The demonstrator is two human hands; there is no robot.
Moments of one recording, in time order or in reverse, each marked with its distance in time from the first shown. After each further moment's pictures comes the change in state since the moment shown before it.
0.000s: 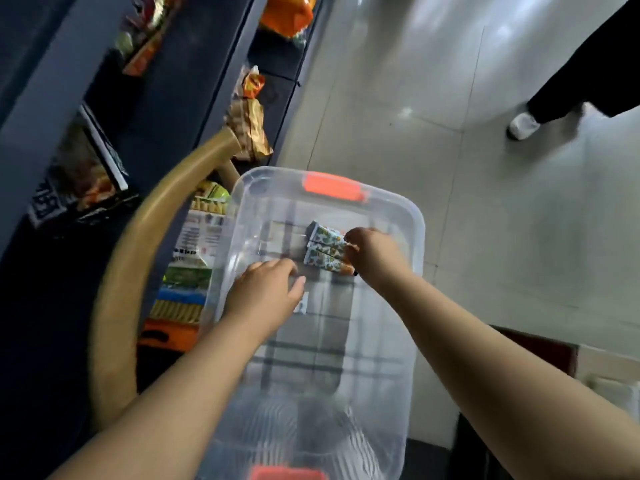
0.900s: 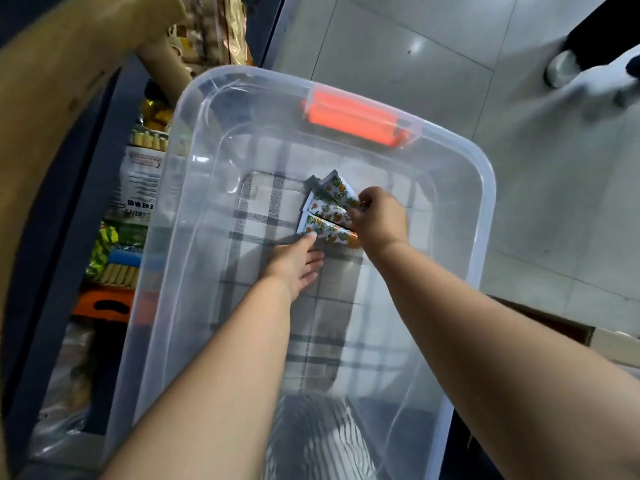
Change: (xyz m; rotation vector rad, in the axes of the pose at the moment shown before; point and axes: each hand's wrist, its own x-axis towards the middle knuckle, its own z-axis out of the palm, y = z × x) left_hand 0.097 -0.013 0.147 -1.408 -0.339 -0.903; right_hand 0.078 0.037 0.089 0.261 0.066 0.328
